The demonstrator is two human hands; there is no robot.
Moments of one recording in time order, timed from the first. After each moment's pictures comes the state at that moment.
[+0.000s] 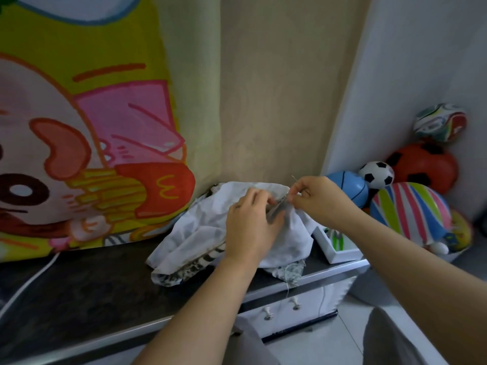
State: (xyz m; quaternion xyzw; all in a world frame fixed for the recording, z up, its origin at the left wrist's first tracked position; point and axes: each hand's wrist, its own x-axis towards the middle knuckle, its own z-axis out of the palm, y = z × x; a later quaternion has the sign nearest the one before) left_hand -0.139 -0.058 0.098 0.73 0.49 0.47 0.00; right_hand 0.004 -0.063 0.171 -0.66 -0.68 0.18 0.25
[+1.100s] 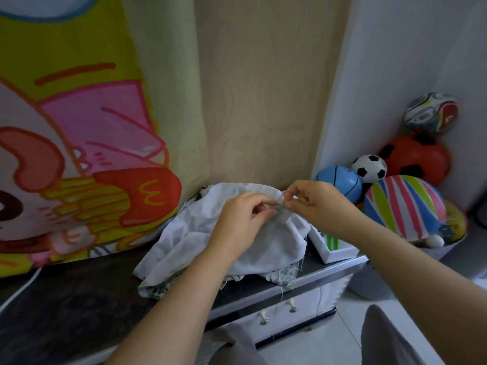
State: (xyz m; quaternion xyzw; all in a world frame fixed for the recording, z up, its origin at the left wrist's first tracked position) left_hand -0.143 -0.046 0.119 0.77 0.43 0.41 0.24; right_hand 0.029 -0.069 0.162 -0.60 -0.74 0.17 0.25
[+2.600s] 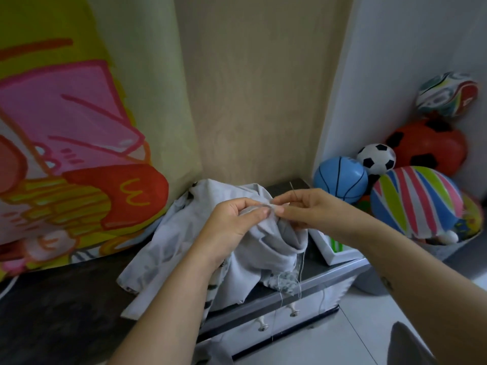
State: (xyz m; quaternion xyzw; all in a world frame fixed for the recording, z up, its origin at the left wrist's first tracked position) left_hand -0.141 -0.026 0.107 0.60 0.42 0.40 0.55; right_hand 0.038 -0.047 0.141 -0.52 -0.63 0.49 0.30
